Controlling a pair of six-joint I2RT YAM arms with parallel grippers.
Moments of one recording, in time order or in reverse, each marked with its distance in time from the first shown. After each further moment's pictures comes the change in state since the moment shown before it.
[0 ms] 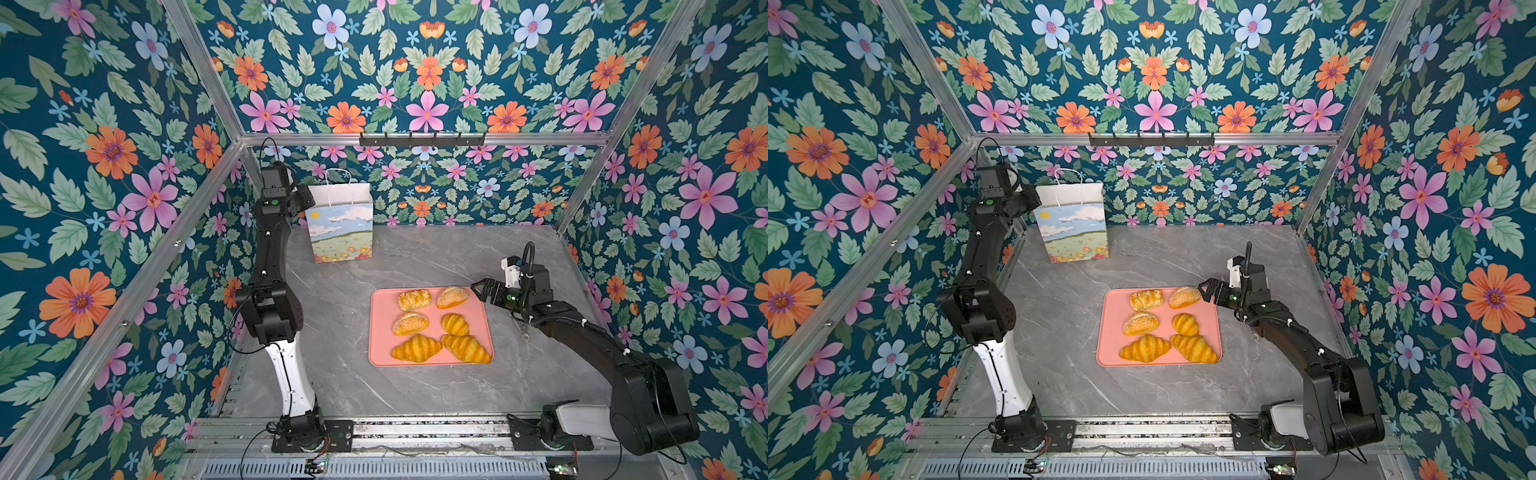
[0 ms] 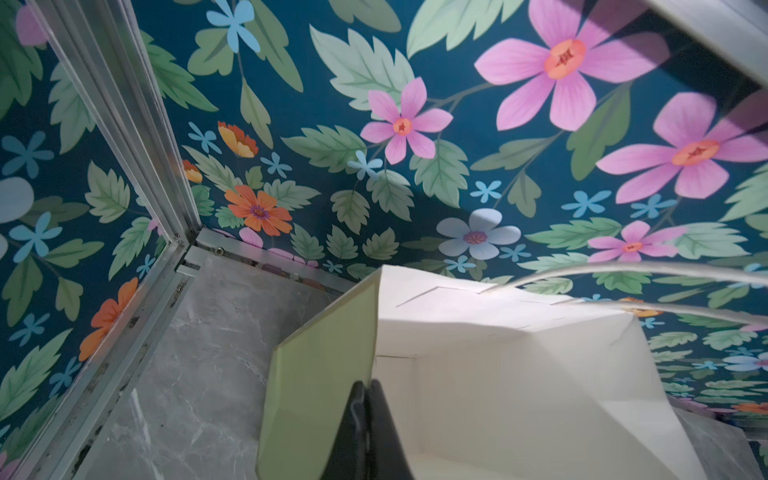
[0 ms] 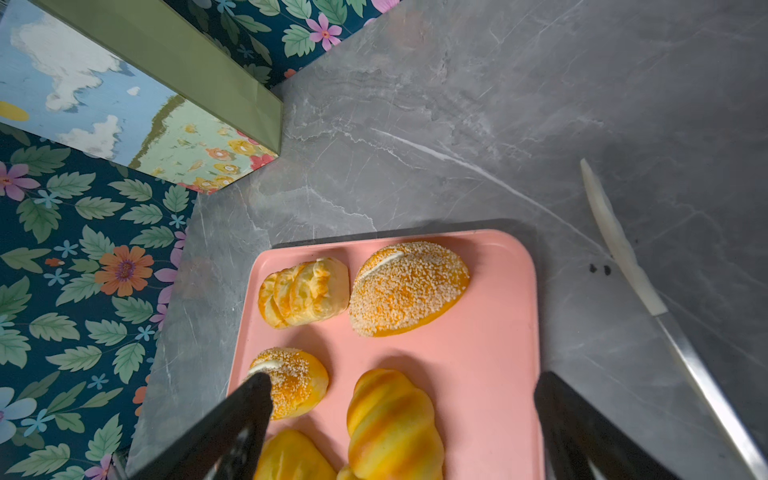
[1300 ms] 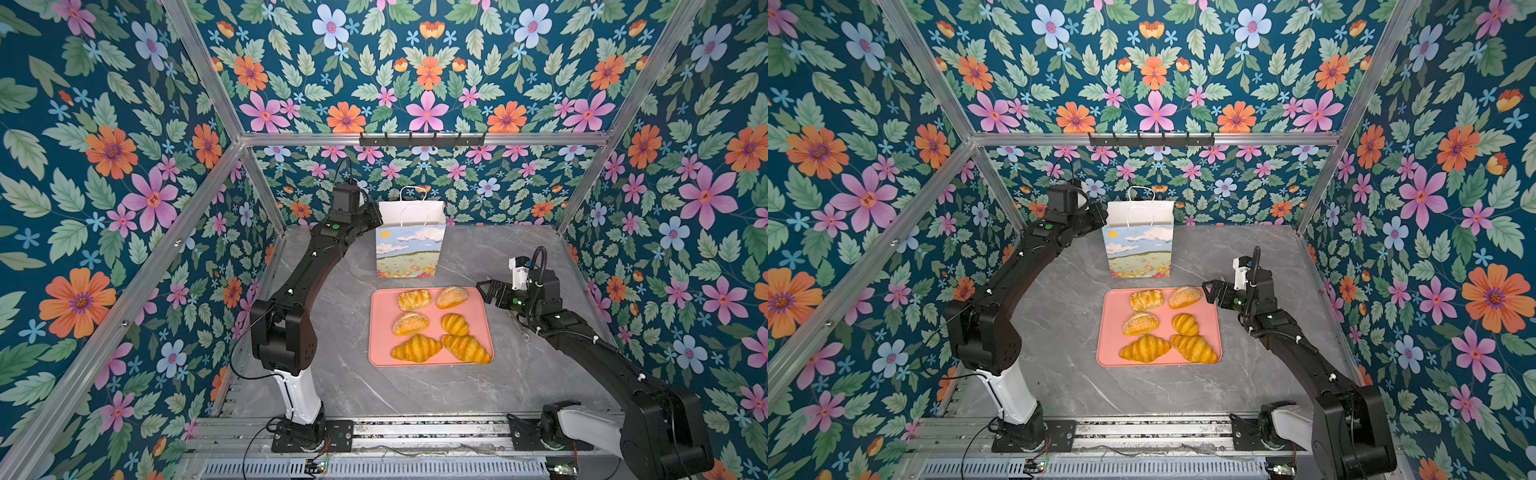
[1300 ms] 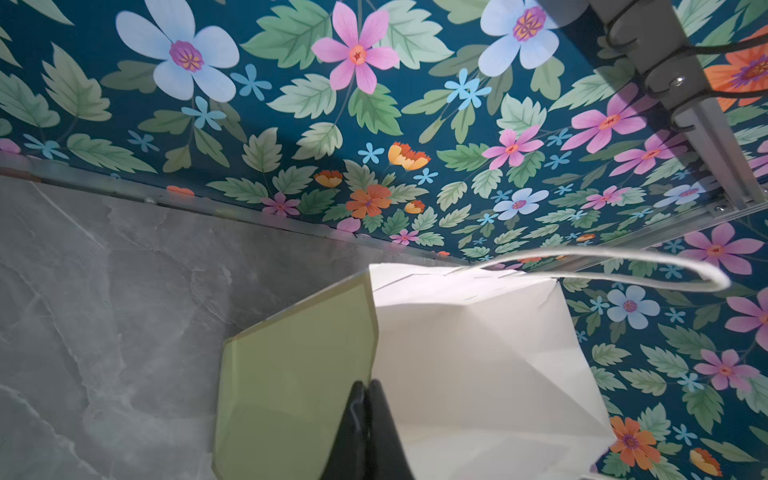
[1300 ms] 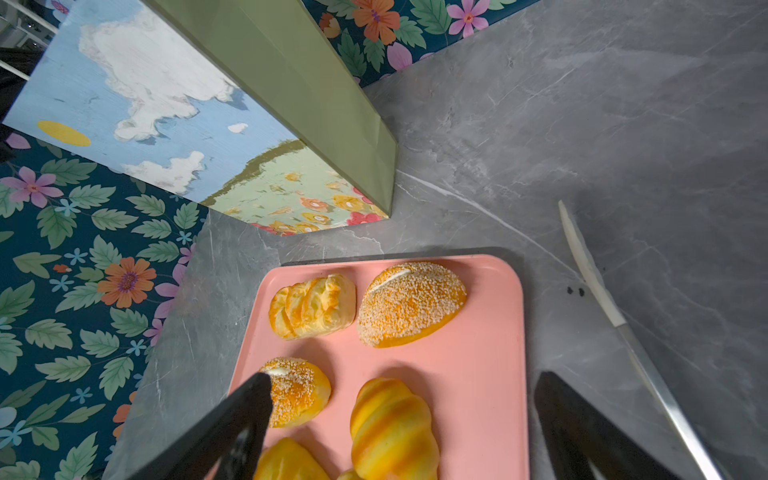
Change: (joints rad) left arm -0.391 -0.275 -0.481 0.264 0.016 -0.237; right arm 0.000 -0.128 -0.066 0.044 0.042 -0.022
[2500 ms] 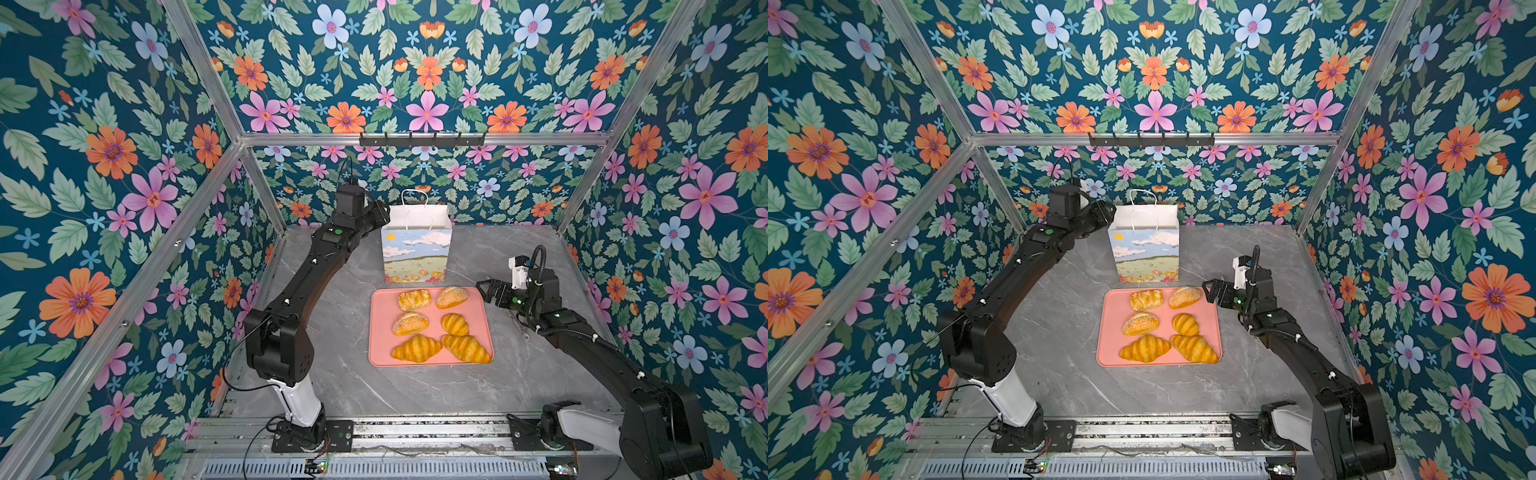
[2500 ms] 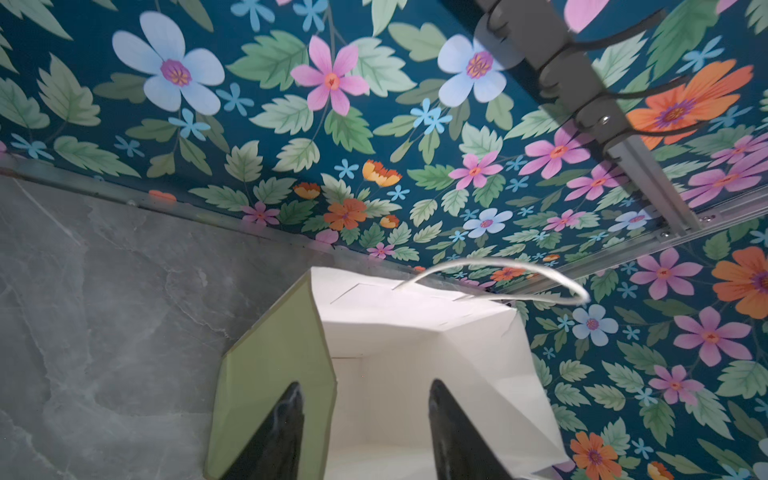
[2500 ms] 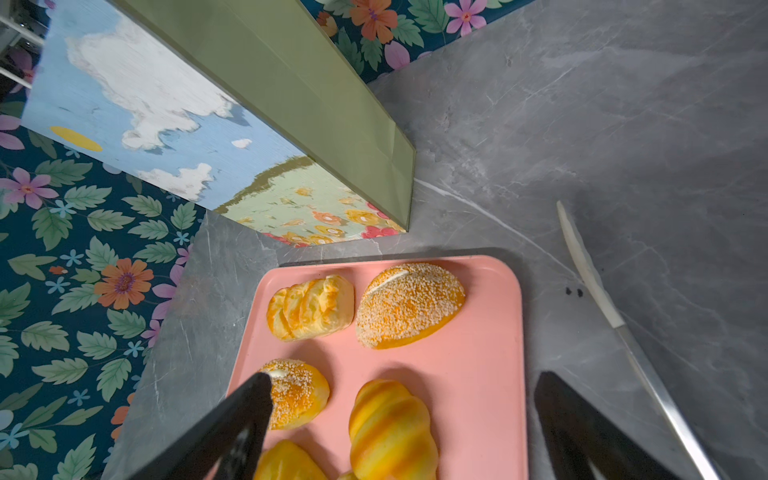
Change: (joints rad) left arm -0.046 -0.077 -0.026 0.038 -0.076 -0.073; right arm 0.000 0.003 0.013 -0.008 0.002 -0.003
